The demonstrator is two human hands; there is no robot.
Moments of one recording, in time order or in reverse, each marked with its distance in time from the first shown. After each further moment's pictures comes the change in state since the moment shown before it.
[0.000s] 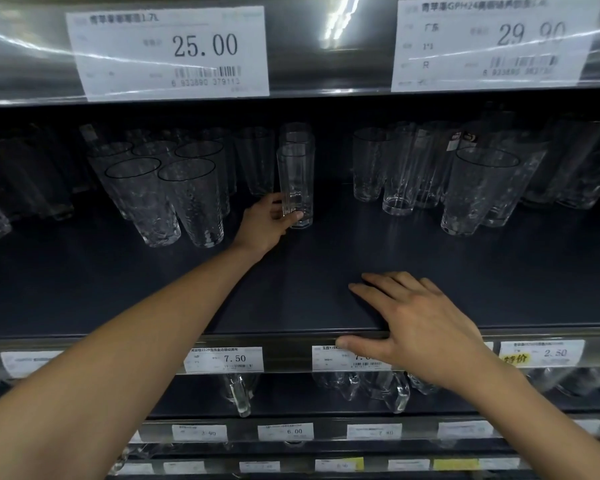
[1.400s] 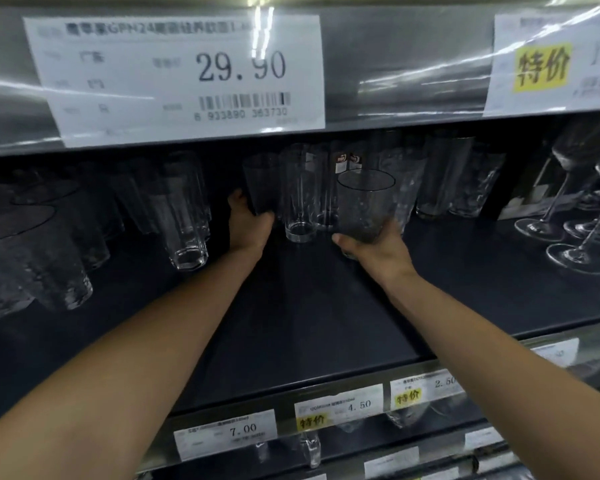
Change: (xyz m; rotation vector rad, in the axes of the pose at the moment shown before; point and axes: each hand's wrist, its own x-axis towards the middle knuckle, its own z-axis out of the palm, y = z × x) left_hand 0.066 0.067 0.159 -0.256 0.155 -0.107; right_hand 0.076 0.169 0.010 1.014 0.379 0.797
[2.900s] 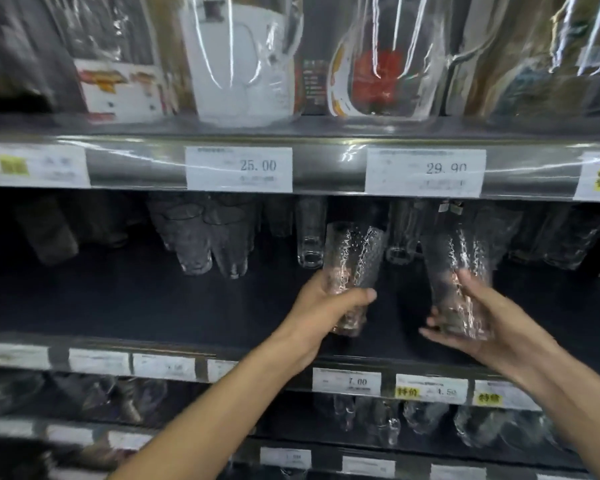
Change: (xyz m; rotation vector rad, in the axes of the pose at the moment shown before) left_hand -0.210 0.080 -0.155 -0.285 -0.382 -0.153; right_hand -0.158 -0.076 -0.046 0.656 -0.543 0.234
